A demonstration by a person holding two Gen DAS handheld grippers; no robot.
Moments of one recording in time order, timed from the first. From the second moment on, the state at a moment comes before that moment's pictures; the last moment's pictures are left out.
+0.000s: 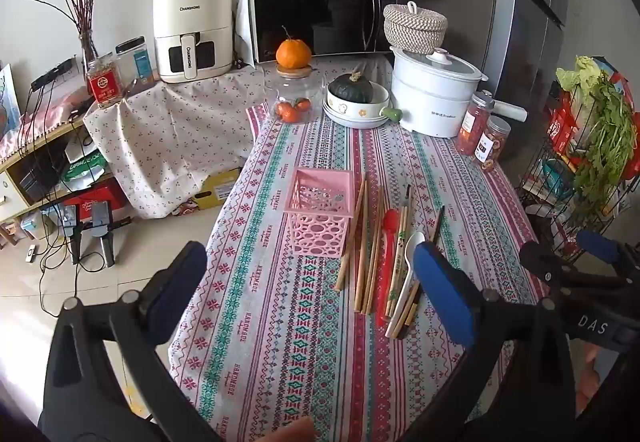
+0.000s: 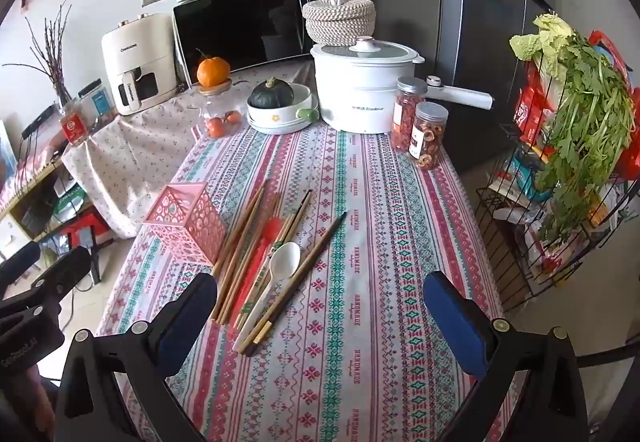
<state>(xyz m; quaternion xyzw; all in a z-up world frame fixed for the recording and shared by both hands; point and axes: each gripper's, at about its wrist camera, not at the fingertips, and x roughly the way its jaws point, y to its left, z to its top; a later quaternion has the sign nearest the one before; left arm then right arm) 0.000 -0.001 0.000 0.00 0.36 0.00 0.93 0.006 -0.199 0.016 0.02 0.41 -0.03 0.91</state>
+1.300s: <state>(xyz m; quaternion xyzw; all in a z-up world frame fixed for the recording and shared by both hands) -0.001 0.005 -0.003 0.00 0.36 0.00 0.93 0.011 -0.193 0.010 0.02 0.41 -0.03 0.91</state>
